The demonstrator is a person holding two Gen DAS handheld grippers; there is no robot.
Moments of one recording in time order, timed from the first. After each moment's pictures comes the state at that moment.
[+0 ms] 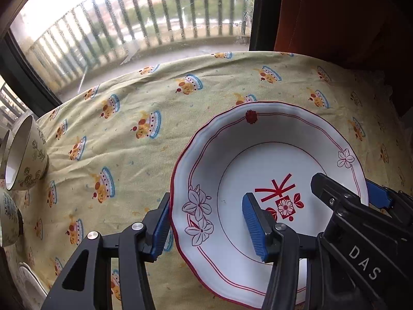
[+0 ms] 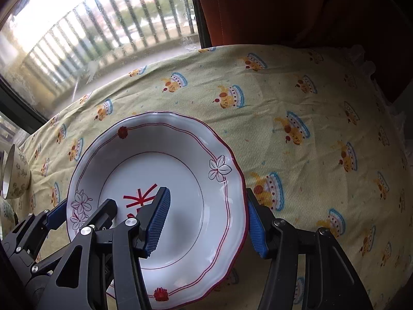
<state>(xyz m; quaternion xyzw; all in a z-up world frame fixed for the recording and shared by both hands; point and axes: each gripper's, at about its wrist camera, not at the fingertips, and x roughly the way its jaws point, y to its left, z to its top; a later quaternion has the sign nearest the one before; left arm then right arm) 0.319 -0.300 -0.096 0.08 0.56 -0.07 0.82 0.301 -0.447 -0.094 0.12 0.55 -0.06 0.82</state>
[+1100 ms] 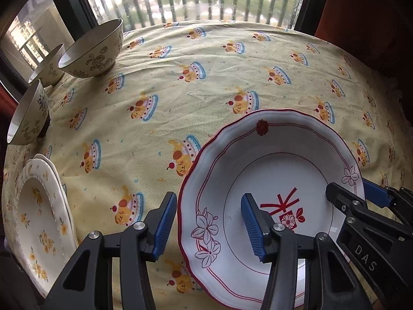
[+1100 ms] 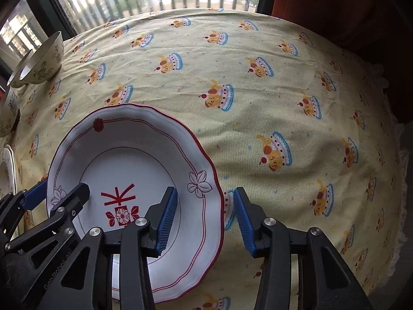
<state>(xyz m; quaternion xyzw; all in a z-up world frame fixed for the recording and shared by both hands) 0.211 -0.213 -0.100 0.01 0.59 0.00 0.81 0.208 -0.353 -0.098 -0.02 0.61 0.02 0.79</state>
